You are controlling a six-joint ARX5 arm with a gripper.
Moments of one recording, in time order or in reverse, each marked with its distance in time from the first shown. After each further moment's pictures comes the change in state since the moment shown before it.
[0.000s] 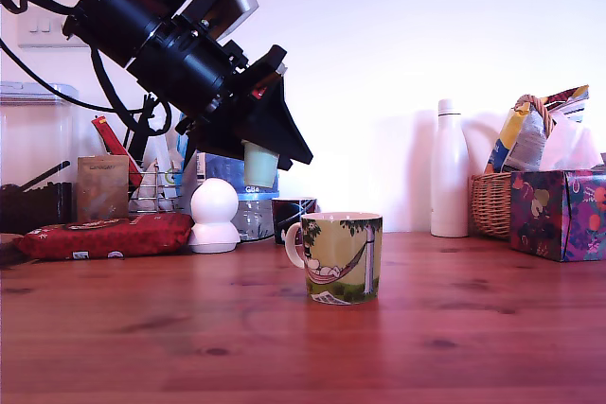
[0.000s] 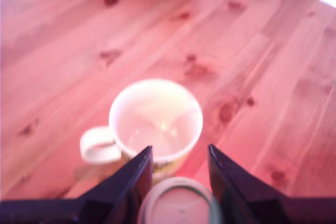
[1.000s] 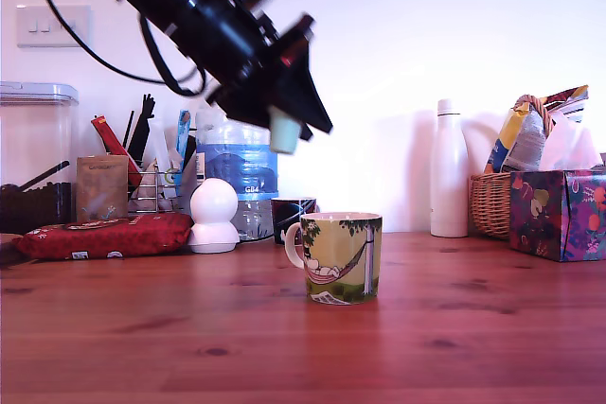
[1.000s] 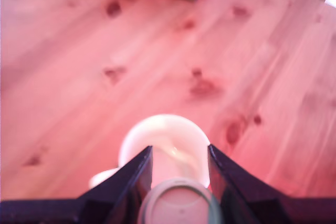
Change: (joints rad) arm -0.019 0.166 0.320 -0.245 -0.004 0.044
